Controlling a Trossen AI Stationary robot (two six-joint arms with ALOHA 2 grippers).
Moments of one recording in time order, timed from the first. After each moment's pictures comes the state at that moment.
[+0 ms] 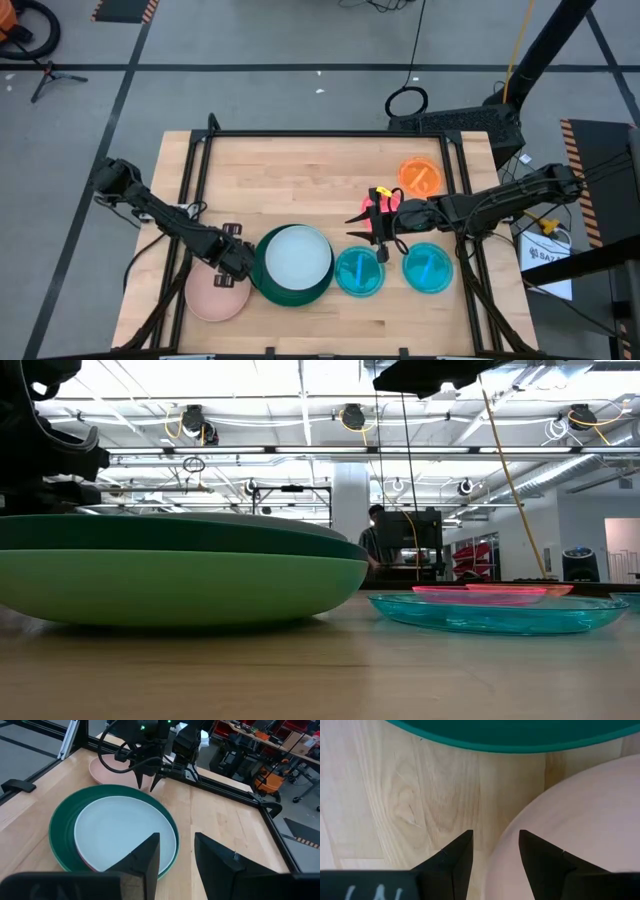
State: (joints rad) left arm -0.55 1.39 0.71 -0.83 -0.08 -0.47; right arm 0.21 1.20 0.77 0.07 0.18 -0.22
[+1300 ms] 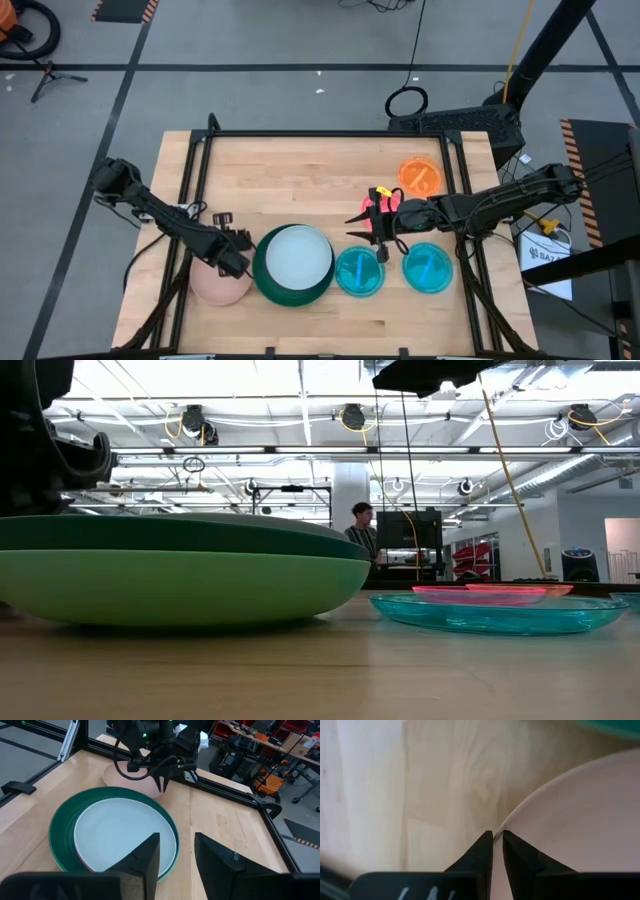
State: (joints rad) left arm -0.54 1.38 0.71 -0.97 -0.28 -0.69; right arm 0.21 1.20 0.77 0.08 0.18 -0.22
